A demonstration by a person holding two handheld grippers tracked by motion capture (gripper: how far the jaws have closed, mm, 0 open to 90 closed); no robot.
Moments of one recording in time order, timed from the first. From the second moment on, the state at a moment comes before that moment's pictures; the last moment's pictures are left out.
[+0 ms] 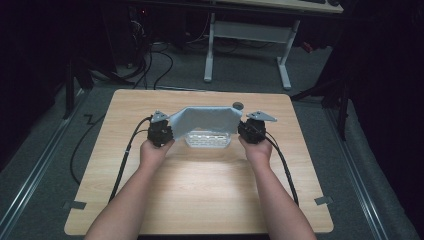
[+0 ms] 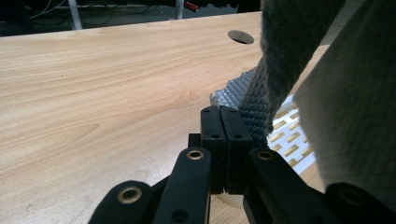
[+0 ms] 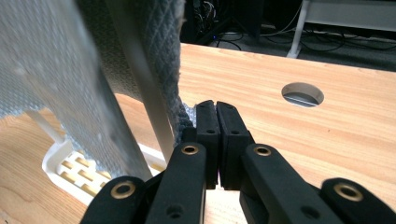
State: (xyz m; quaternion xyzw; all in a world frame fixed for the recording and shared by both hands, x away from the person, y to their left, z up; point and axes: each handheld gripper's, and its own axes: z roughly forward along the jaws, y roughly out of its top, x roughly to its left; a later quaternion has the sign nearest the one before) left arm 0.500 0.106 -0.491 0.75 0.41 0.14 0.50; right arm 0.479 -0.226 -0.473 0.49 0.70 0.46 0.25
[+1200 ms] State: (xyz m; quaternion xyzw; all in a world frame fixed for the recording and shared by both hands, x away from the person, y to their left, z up) left arm 0.473 0.211 -0.457 0.68 0.48 0.23 0.49; right arm 0.448 -0.272 -0.441 0.49 0.67 0.45 0.32
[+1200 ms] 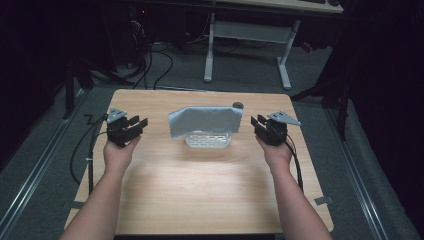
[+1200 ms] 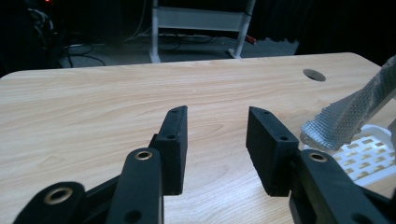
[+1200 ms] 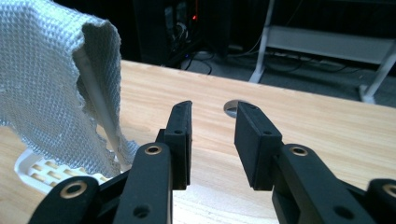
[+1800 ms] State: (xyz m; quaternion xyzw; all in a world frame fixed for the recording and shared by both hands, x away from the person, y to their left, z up) left arm 0.404 0.198 -0.464 0.72 0.46 0.23 0.47; right arm 0.386 -0.259 -0.430 0.46 0.70 0.44 0.32
